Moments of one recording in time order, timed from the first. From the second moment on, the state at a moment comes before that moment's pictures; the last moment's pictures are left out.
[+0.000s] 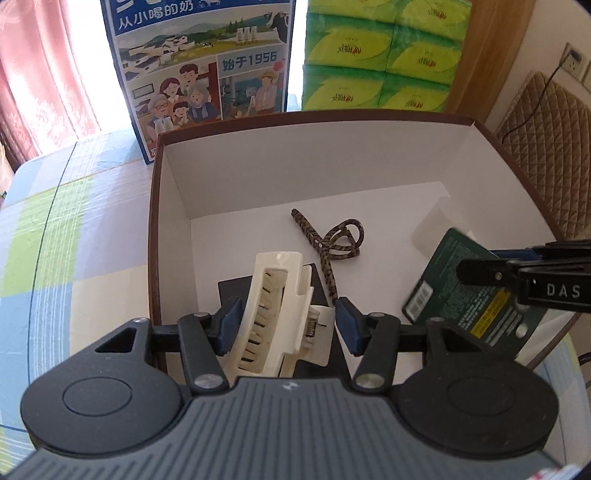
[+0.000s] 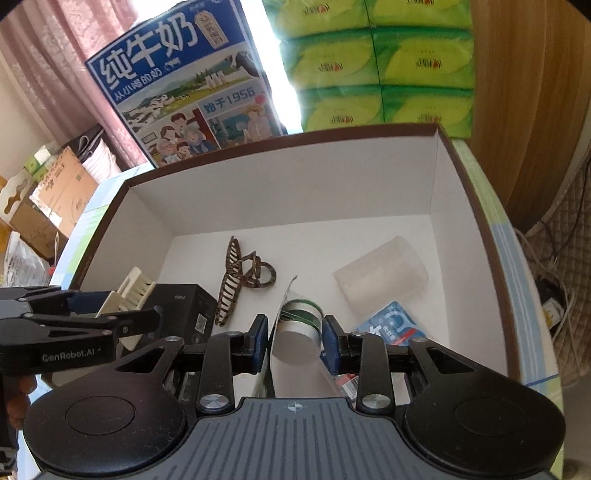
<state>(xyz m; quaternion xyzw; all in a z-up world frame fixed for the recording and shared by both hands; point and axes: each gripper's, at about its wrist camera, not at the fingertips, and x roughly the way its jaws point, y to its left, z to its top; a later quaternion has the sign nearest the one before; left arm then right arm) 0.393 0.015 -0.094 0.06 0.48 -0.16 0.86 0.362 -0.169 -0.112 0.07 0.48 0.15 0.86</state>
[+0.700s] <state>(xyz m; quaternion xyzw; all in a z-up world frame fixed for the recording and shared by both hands) 0.393 0.017 -0.089 0.06 0.48 -0.16 0.86 0.367 -0.169 -0.104 0.08 0.44 0.15 0.88</state>
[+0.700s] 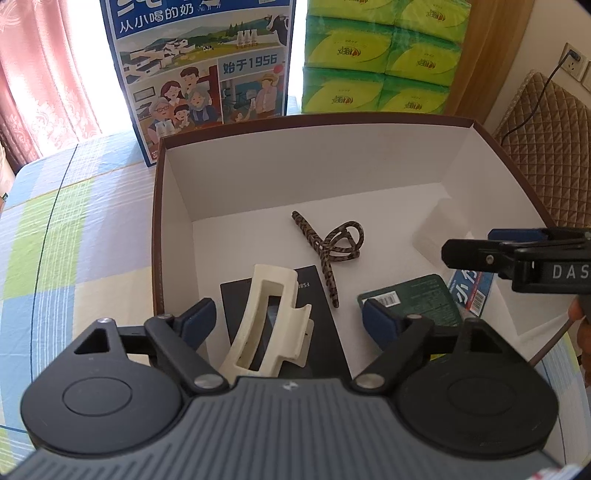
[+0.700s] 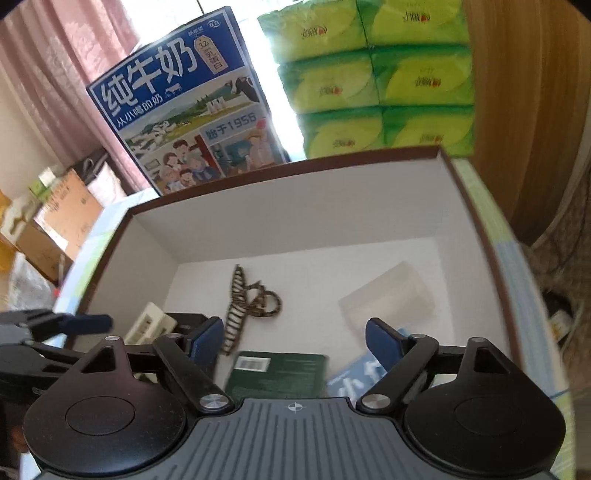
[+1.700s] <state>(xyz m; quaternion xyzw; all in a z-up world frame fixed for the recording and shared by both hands) 0.321 0.048 -0.027 0.05 0.37 -0.16 0.92 0.265 -0.178 -0.067 0.01 0.37 0.08 0.92</state>
